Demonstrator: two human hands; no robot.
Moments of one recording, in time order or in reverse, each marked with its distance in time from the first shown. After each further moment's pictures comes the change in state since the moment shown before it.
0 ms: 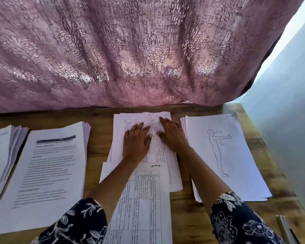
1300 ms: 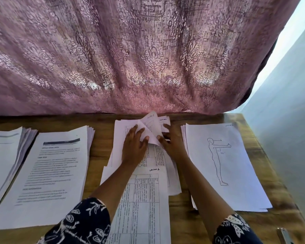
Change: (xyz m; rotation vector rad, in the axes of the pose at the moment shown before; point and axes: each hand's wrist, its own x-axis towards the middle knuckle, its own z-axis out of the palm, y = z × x) left_hand -0.001 -0.002 -0.004 -0.339 0.131 -0.136; right_hand -0.016 -0.009 0.005 0.827 0.180 0.072
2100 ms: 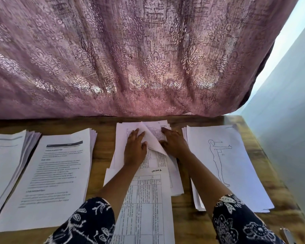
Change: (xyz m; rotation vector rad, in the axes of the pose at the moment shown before) left_hand 0.000 -0.001 -0.002 0.063 0.002 -0.012; right_hand 0.022 -0.002 -0.010 -0.740 -0.194 -0.058
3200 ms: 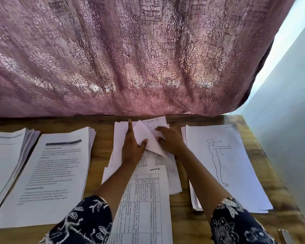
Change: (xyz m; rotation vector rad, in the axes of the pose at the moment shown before) left_hand 0.000 0.007 -0.009 -0.248 0.091 -0.061; right_hand 0.007 -0.002 -0.004 0.120 0.016 -0.143
